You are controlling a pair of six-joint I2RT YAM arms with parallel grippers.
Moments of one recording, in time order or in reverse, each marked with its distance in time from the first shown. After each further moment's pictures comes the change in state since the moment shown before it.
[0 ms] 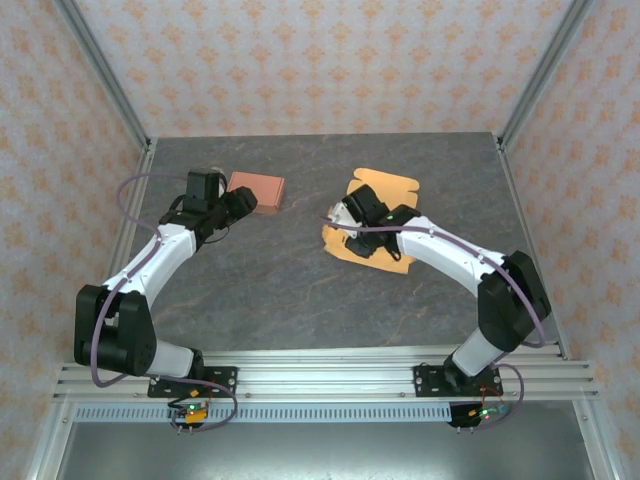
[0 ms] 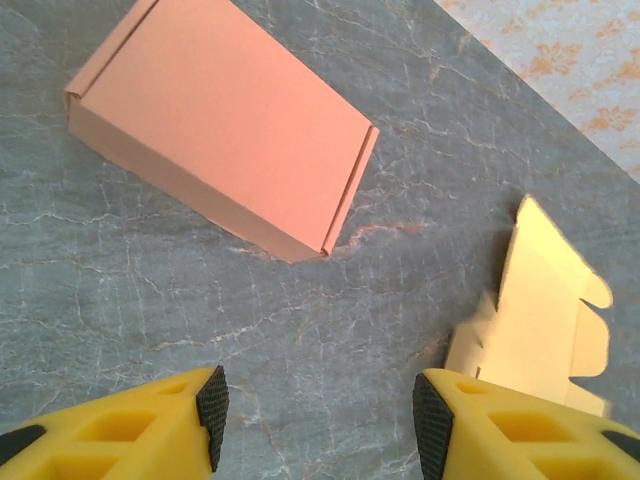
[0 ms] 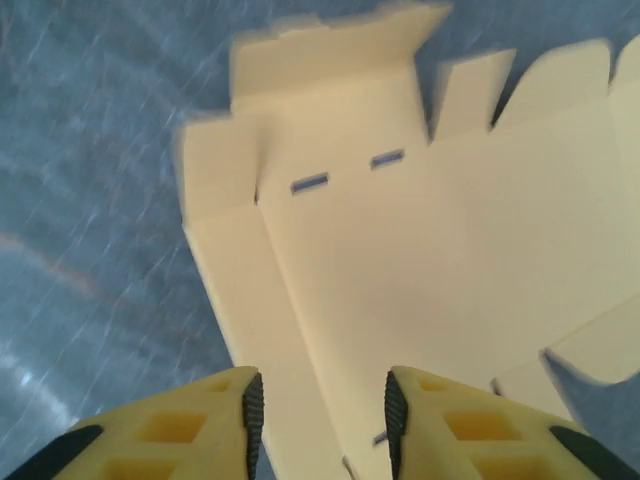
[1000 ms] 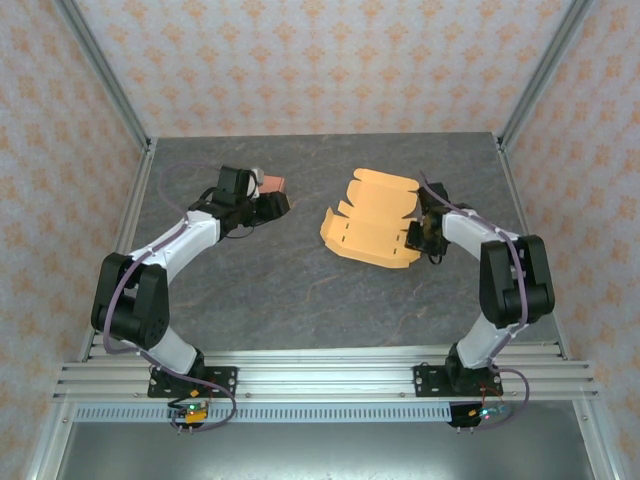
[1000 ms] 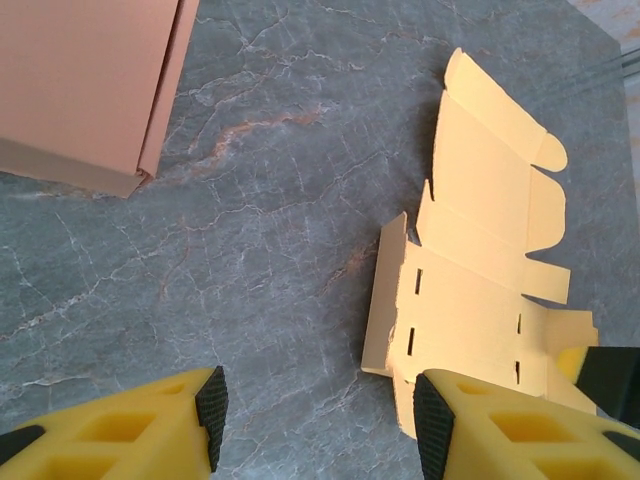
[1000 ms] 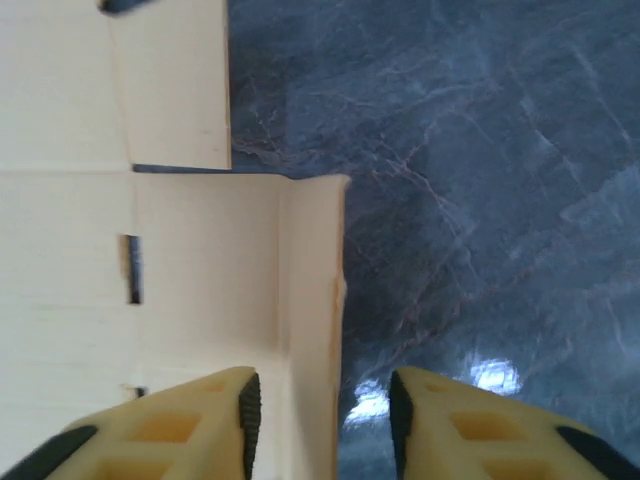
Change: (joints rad) left arm -0.131 0.175 0.099 0.015 0.146 0.084; right arm -0.508 0.118 -0.164 0.084 -0.137 0.834
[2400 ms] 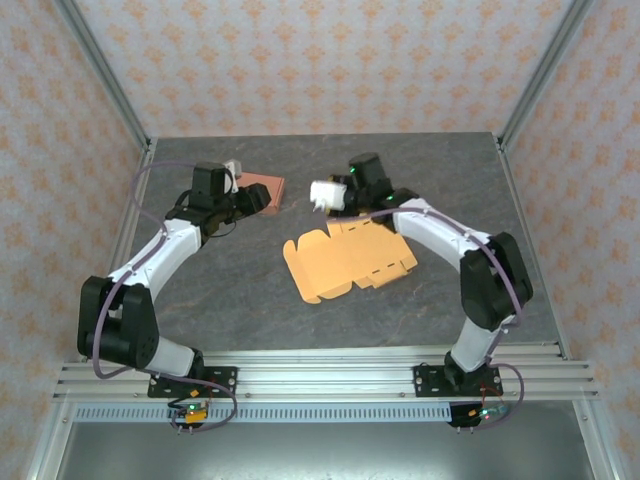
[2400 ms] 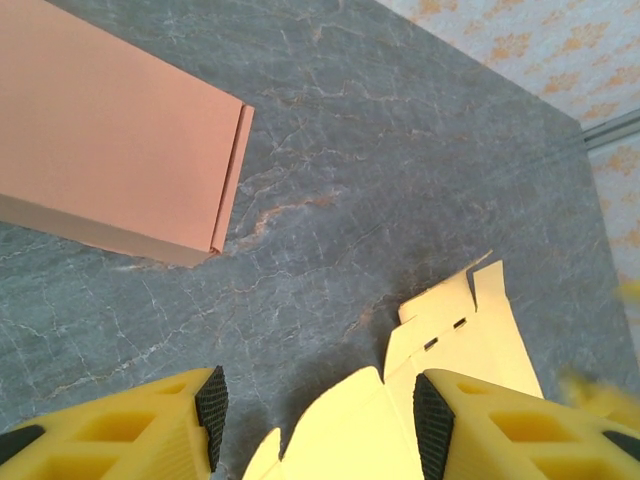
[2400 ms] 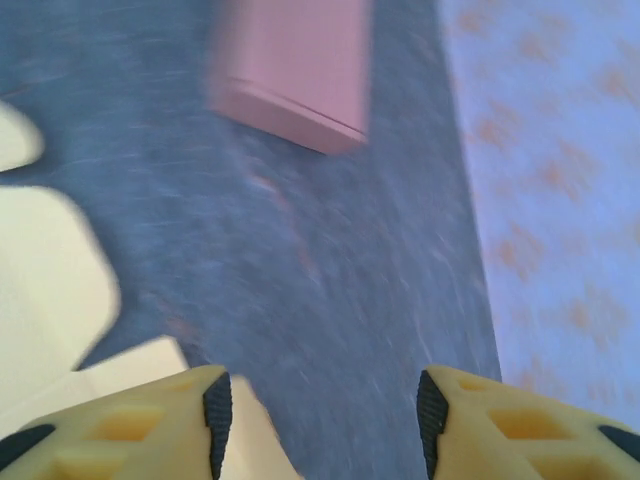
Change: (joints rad) left arm 0.094 -0.116 -0.061 0.056 0.005 0.054; right arm 0.351 0.027 0.327 0.348 -0.177 -1.350
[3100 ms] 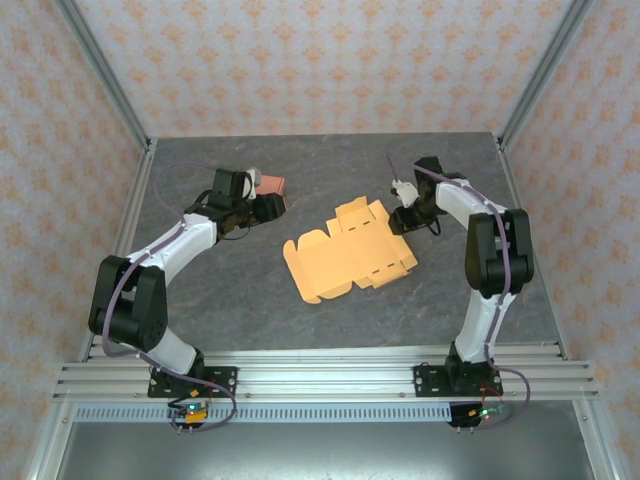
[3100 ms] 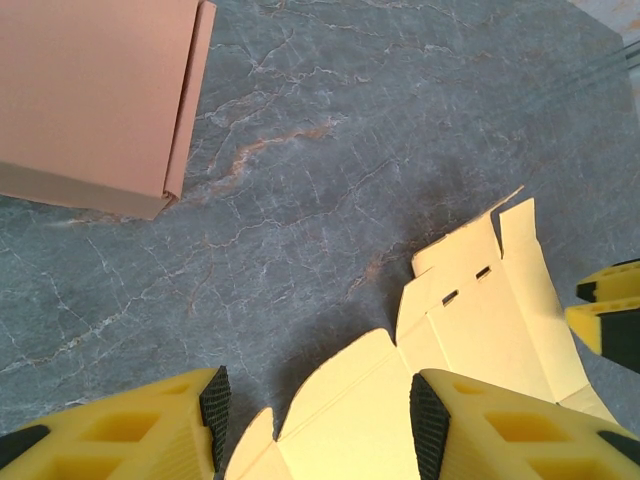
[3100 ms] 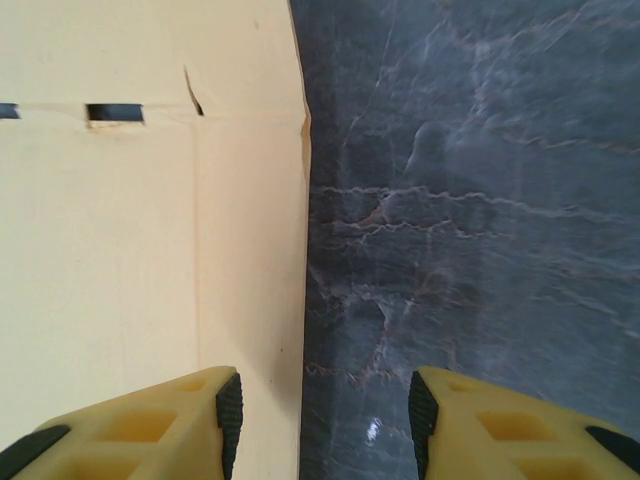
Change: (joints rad) left arm -0.071 0.098 0.022 -0.014 -0.005 0.024; right arm -0.371 0.221 0.037 -0.527 -0.085 0.657
